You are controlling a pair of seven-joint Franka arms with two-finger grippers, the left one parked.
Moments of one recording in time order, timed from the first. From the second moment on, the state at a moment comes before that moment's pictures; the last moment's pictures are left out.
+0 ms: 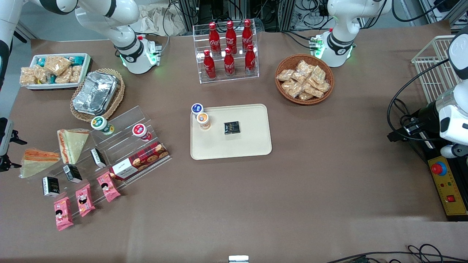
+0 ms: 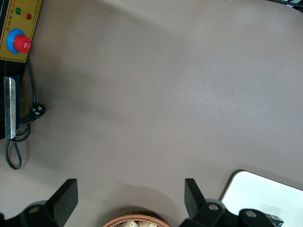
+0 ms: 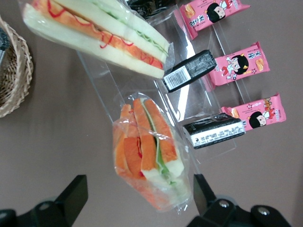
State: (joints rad) arm 0.11 0.39 -0.67 -1.70 0.31 2.01 -2.34
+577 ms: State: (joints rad) arm 0.11 0.45 -0.67 -1.70 0.38 2.03 -2.37
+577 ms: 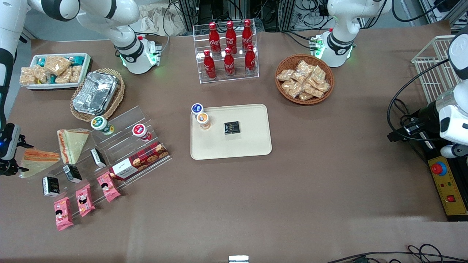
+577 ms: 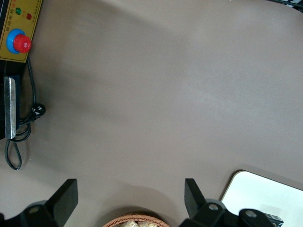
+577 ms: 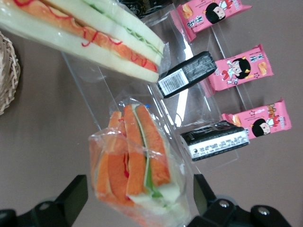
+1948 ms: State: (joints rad) arm 0.13 0.30 -0.68 -1.63 0.37 1.91 -2.24
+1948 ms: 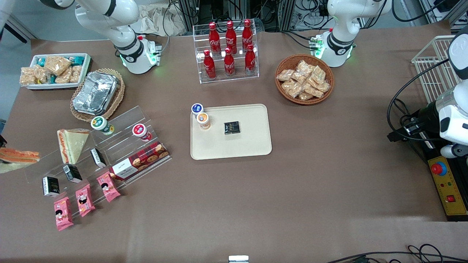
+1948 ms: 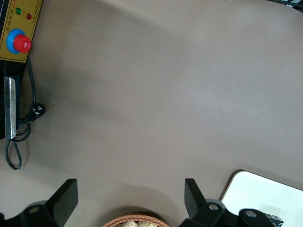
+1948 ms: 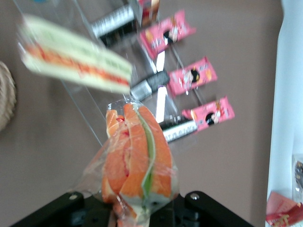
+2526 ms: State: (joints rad) arm 0.43 0.23 -0.67 -1.55 0.34 1.71 -1.89
